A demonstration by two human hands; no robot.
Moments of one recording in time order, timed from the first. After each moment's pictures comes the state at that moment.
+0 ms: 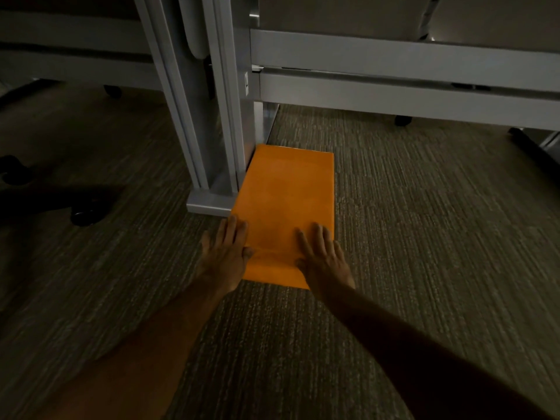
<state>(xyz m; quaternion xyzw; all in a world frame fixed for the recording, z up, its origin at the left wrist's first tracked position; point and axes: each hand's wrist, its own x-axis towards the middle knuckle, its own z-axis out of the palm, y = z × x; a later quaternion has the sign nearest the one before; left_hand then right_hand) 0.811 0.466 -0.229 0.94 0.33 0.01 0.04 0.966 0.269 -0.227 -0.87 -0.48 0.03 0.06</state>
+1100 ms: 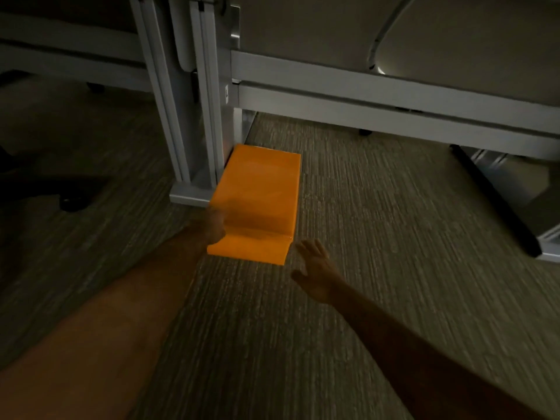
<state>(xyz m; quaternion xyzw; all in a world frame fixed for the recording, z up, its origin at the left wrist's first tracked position) 0.818 0.445 -0.145 0.93 0.32 -0.17 0.08 0.926 0.156 -0.133 -0.87 -0.44 0.19 0.12</state>
